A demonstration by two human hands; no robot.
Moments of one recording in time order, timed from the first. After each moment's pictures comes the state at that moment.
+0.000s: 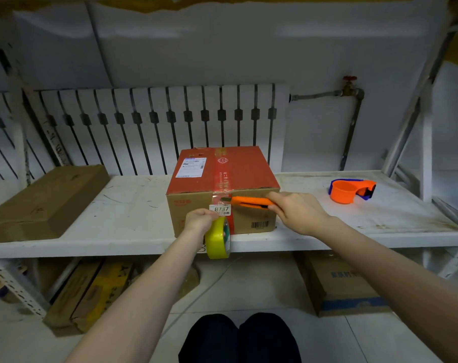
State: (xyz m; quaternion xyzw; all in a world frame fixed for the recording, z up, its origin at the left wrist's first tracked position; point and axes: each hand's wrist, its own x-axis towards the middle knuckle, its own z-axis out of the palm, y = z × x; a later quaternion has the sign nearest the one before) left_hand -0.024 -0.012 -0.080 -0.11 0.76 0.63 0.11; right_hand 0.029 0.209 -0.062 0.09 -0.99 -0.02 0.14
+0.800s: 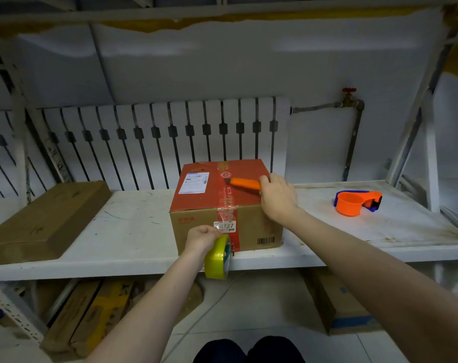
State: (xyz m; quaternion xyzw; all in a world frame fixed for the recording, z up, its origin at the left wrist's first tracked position) left_hand -0.040 -0.019 -0.088 -0.09 0.77 0.62 0.11; right_hand -0.042 0.167 -0.040 -0.08 -0.97 0.05 0.23
